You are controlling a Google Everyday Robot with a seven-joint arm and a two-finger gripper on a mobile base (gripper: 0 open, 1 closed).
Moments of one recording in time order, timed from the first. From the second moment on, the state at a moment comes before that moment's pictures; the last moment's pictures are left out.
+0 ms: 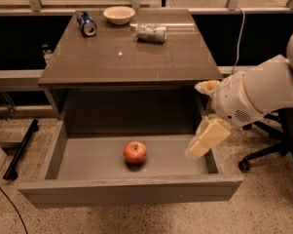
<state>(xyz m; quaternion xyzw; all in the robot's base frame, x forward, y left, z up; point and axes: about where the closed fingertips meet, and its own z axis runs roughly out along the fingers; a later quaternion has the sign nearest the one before) 0.460 -0.117 0.873 -0.58 0.74 0.14 0.31</state>
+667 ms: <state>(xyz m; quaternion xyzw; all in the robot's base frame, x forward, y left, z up) 0.463 -0.114 0.870 -0.57 0.74 0.14 0.32</state>
